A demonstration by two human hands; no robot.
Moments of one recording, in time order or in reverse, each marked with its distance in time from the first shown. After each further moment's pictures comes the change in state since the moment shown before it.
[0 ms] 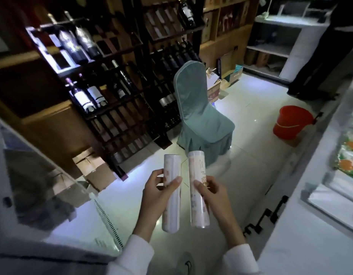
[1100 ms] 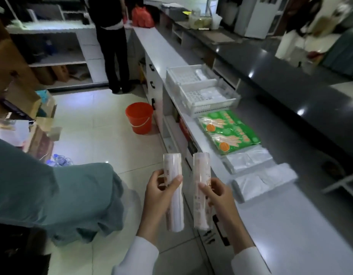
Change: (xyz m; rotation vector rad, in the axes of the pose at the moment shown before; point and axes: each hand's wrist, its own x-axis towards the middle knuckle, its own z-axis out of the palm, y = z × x) left_hand 0.306 0.105 0.338 0.088 -1.127 0.086; right_hand 0.192 -0.051 -0.166 0.123 1.110 0.060
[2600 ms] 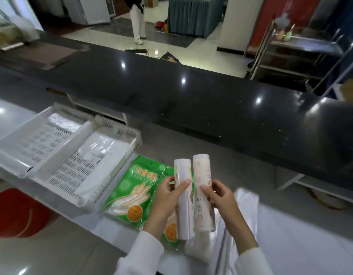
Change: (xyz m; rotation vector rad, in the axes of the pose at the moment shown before) left_hand 0.349 0.046 0.356 0.188 -0.903 -0.281; right_hand 0.282 -0.004 -0.202 0.230 0.753 0.161
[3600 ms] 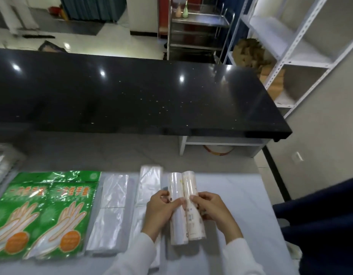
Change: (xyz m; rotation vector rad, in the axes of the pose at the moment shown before) left_hand -0.046 -0.133 0.238 0.437 -0.313 -0.102; right_hand -0.116 0.102 -0.253 0.007 0.327 0.405
